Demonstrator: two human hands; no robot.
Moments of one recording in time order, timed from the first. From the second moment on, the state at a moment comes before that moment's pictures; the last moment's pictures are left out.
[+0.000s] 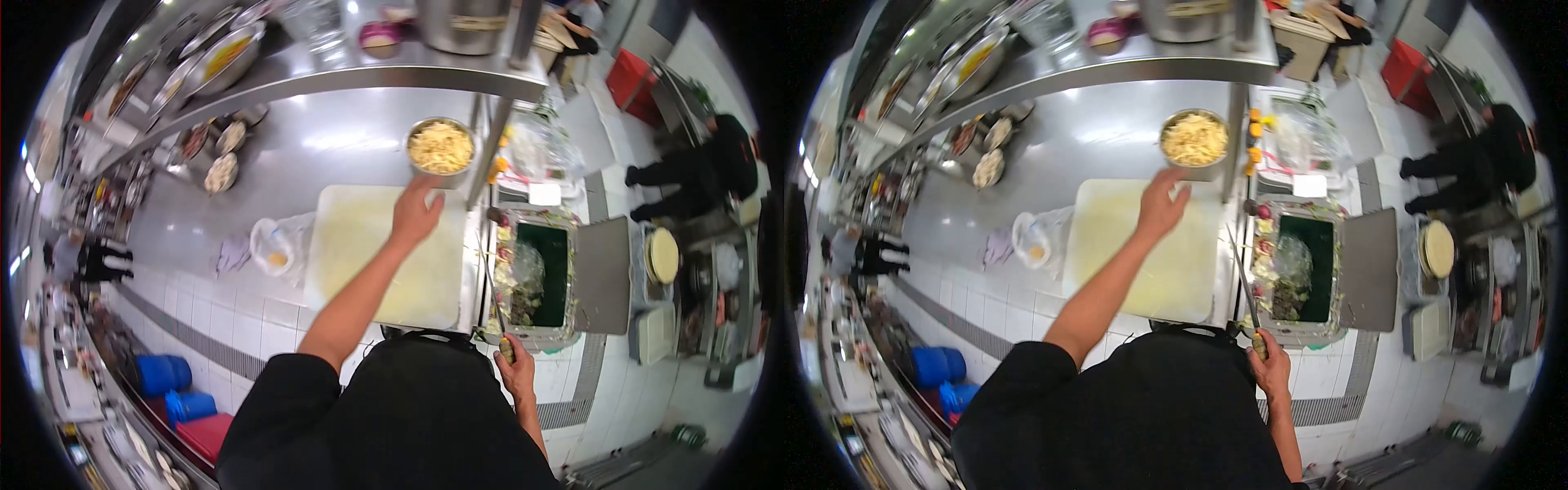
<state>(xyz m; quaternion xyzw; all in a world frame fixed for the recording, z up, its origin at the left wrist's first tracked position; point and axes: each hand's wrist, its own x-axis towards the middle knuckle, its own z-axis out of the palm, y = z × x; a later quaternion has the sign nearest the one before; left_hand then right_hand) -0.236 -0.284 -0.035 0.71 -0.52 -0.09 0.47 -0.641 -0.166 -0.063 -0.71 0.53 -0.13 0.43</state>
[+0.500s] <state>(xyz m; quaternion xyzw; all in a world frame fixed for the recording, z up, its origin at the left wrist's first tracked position) 0.003 0.017 -0.210 0.95 -0.14 0.02 0.27 -0.436 -0.244 -0.056 -0.92 0.28 -0.14 0.25</state>
